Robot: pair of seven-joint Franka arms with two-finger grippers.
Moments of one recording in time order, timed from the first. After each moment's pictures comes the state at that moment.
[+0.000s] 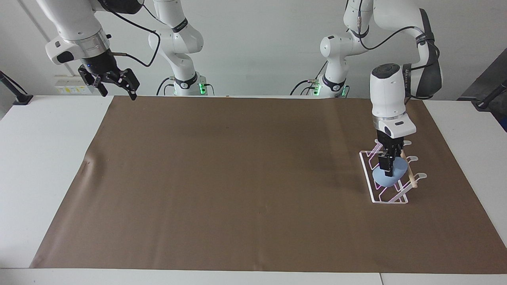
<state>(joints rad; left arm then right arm) 0.16 0.04 -0.28 -2.10 0.63 2.51 -1.35 -0.01 -0.10 -0.06 -1.65 -0.02 1.54 0.08</state>
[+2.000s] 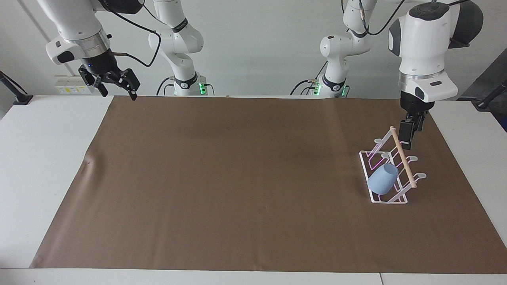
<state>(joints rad) 0.15 0.02 -0.33 -1.68 0.34 1.97 -1.01 -0.01 -0.10 -0.07 -1.65 -0.02 1.54 0.08</state>
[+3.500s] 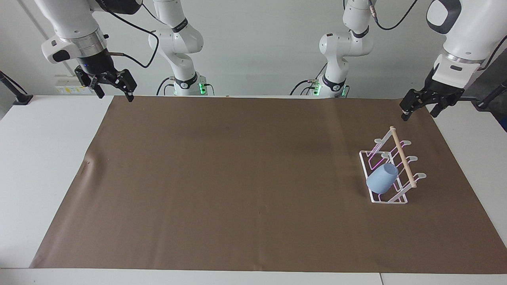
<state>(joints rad) -0.11 0.01 0.09 -1.55 0.03 1.64 -0.05 -0.02 -0.10 -0.07 -1.65 -0.02 1.58 0.06</state>
